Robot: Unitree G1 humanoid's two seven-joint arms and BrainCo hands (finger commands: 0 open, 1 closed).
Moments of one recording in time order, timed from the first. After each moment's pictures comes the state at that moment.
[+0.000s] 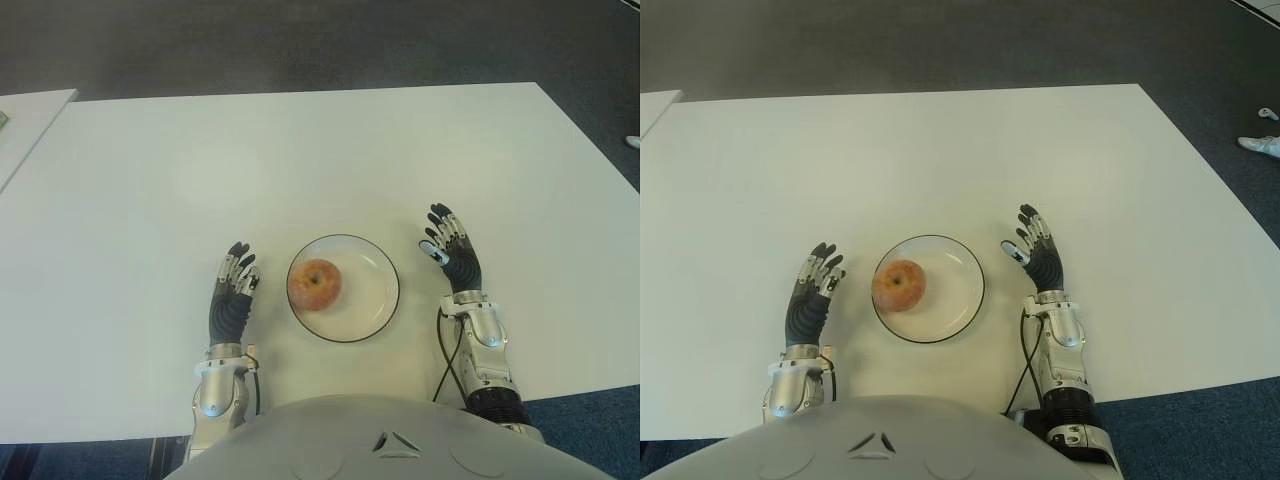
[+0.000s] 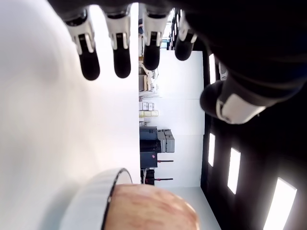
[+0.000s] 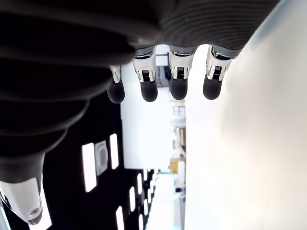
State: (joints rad) left arm 0.59 -0.03 -0.08 -0.14 0.03 -0.31 0.09; right arm 0.12 -0.07 -0.08 0.35 0.12 -0.52 0.16
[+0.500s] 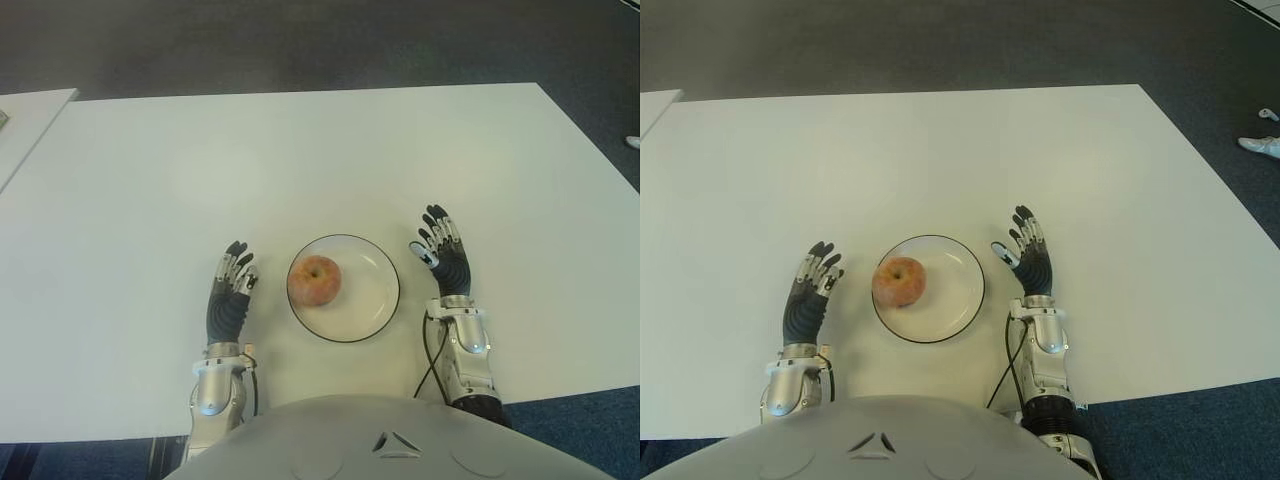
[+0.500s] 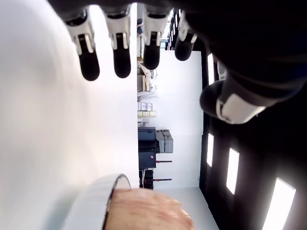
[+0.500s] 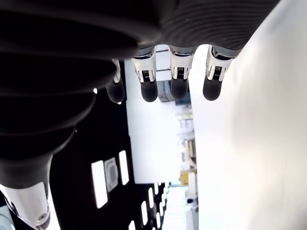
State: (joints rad) left arm 0.59 -0.03 -0.06 -0.14 0.02 -0.31 0.07; right arm 0.16 0.00 -0.06 0.30 0.10 -0.52 0.11
